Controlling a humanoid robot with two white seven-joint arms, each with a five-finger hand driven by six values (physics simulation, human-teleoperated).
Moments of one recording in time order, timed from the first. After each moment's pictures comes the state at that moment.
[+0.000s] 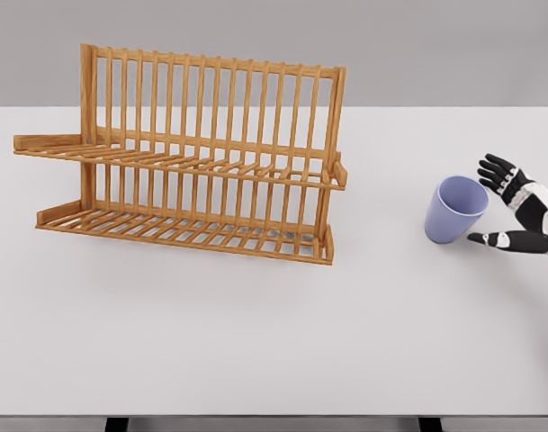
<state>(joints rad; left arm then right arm) 0.01 0.00 0.19 -0.02 -0.15 -0.04 -0.15 -0.10 -0.62 0.06 -1.18 -0.59 -0.42 0.61</state>
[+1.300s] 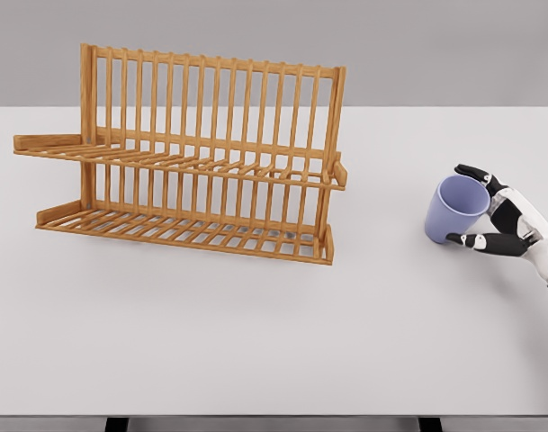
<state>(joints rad) 0.01 0.00 0.19 -0.02 -0.15 -0.05 -0.15 -0.12 -0.58 0.10 -1.18 -0.59 -0.42 0.61</state>
